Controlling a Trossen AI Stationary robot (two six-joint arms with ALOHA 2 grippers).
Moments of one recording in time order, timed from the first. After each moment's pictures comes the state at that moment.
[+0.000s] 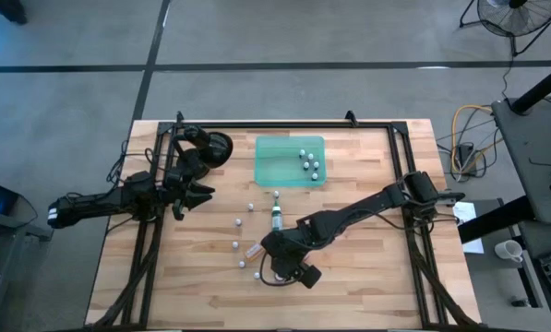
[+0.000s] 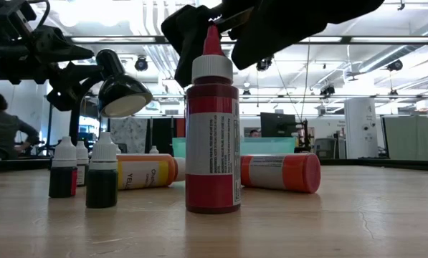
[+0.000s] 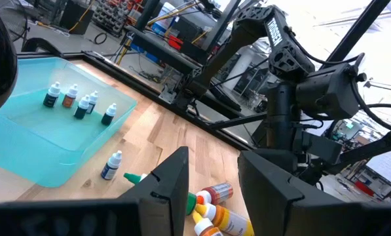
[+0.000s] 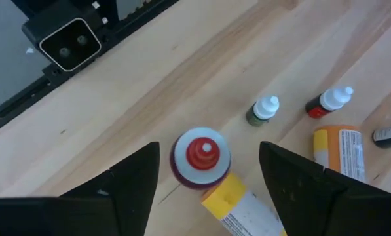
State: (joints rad) left arm 0.14 0.05 0.01 0.04 0.13 -0.55; right arm 0.31 2.02 1.53 -0.46 -0.32 -0.39
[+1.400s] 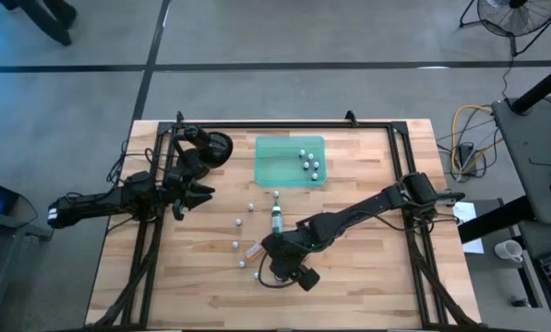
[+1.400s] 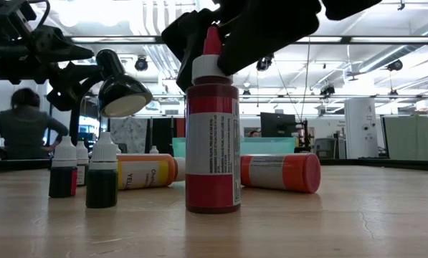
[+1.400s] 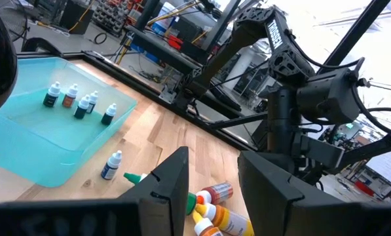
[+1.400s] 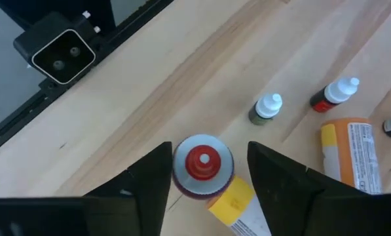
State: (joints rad) left arm 0.14 0.05 0.01 0.04 0.13 -0.55; right arm 0.32 2.03 1.52 -0.43 -0.31 -0.31
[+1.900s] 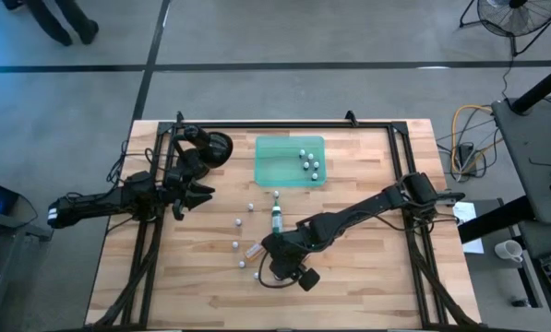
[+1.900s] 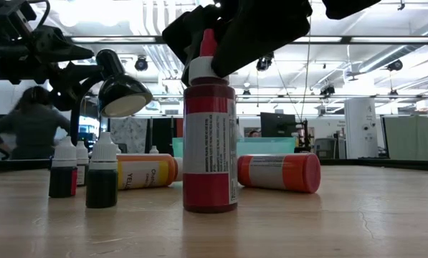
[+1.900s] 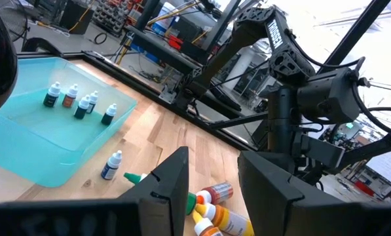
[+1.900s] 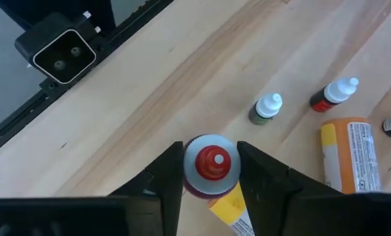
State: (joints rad) left arm 0.14 0.05 0.01 0.04 0.13 -0.55; right arm 0.32 2.03 1.52 -0.44 -0.31 -0.31
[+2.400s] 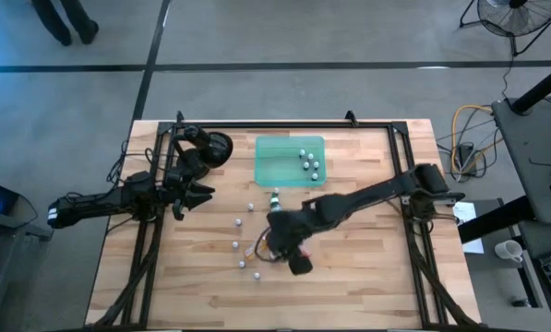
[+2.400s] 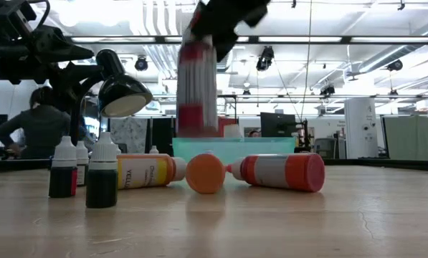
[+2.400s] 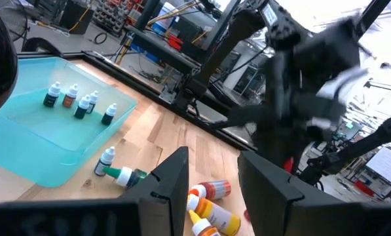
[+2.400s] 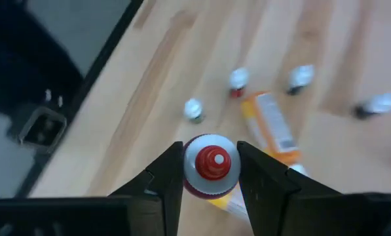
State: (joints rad) left arm 0.14 0.05 0.01 0.04 0.13 -0.55; right arm 0.22 1.90 1.53 -0.48 -0.24 0.00
